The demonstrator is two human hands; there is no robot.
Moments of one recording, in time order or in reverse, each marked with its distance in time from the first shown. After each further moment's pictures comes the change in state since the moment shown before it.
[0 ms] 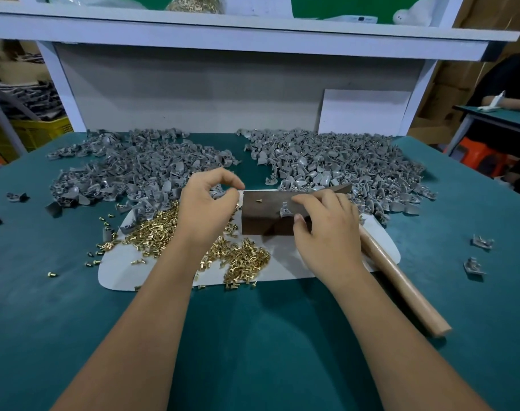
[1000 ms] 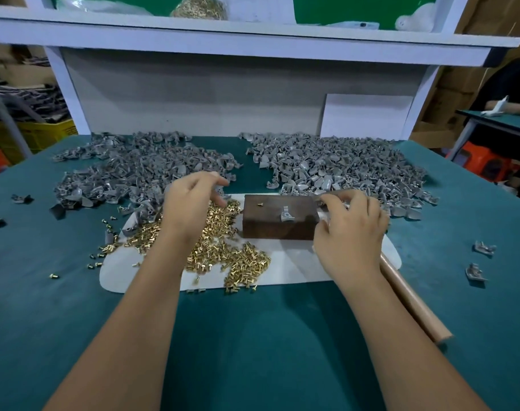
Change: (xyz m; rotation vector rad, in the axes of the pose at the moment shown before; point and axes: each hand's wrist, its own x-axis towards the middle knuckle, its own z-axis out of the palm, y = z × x) left_hand 0.011 -0.005 -0.018 0.027 -0.010 -0.147; right_hand 0.003 0.013 -0.009 -0.213 0.050 0.160
